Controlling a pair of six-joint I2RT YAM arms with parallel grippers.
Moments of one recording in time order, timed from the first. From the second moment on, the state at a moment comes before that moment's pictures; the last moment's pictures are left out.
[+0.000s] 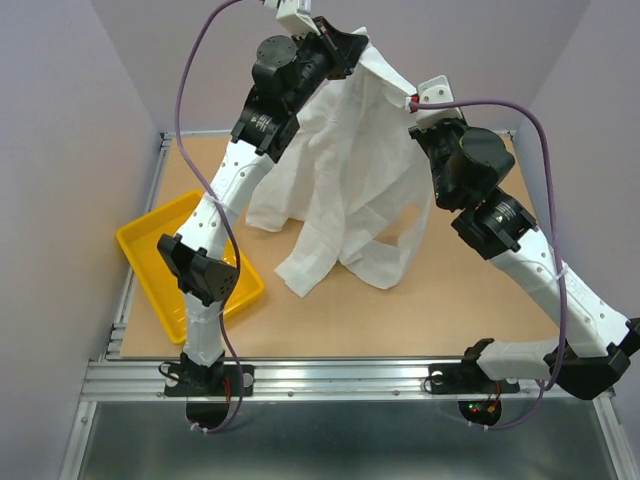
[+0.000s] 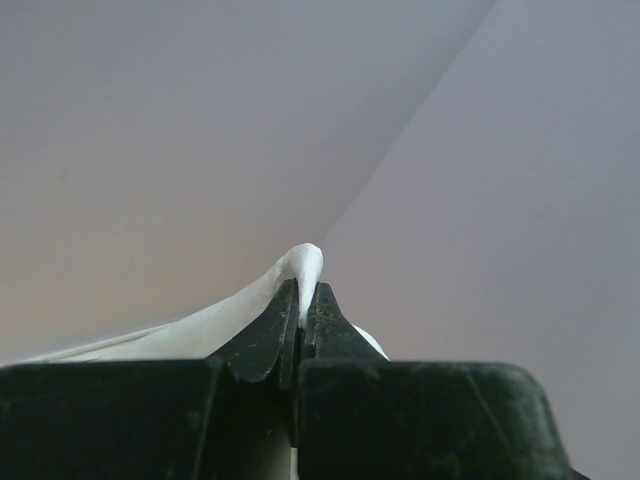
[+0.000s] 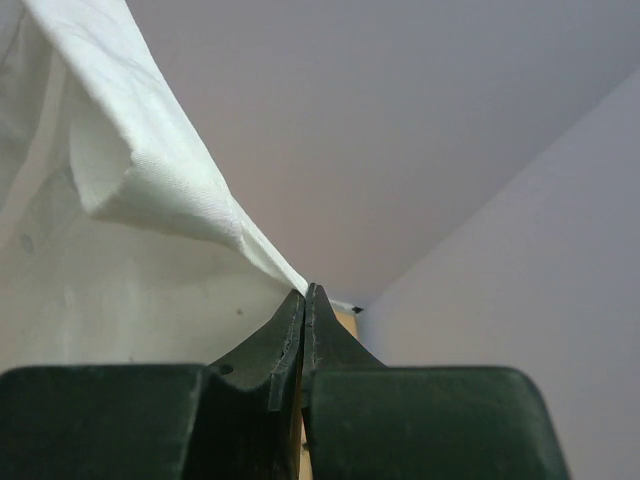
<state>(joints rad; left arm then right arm) -0.55 1.94 2.35 -0.12 0.07 -0.59 0.71 1.25 1.52 -0.10 0.74 -0.64</state>
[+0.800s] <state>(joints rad) -0.44 1.34 1.33 0.08 0.12 -0.56 0.71 1.14 1.28 -0.31 0.23 -0.30</state>
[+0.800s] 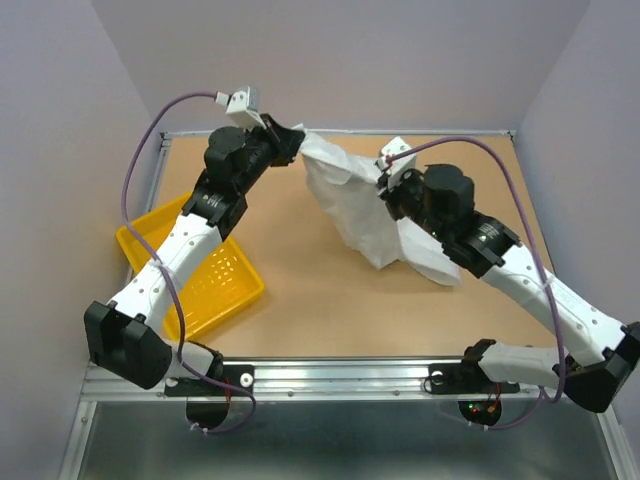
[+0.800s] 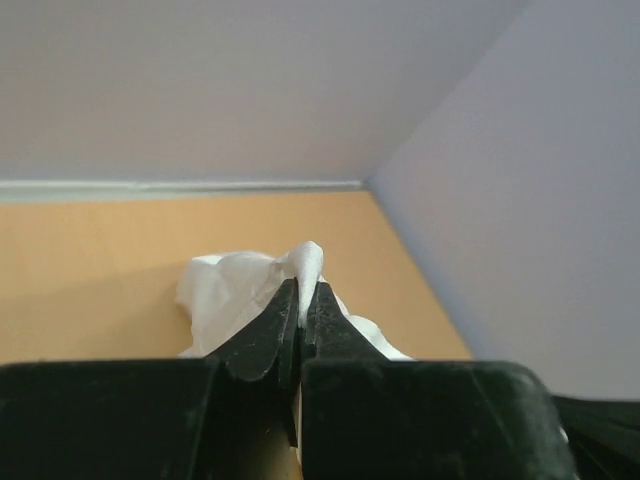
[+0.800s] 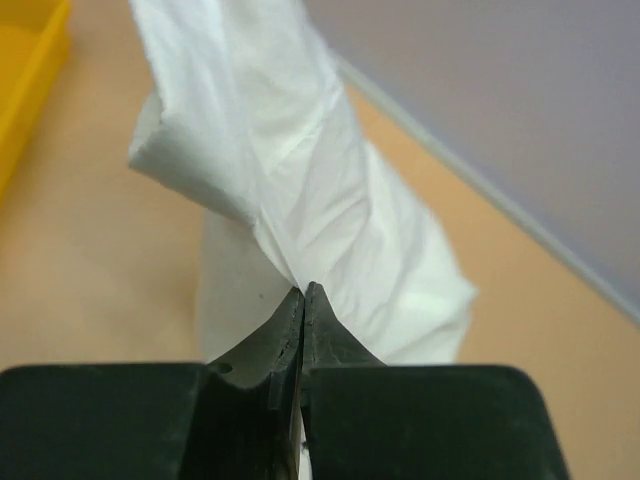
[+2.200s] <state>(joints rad) -0.53 1.17 0.78 -0.23 -0.23 -0.33 0.20 1.29 0.72 -0.37 0.04 0.50</state>
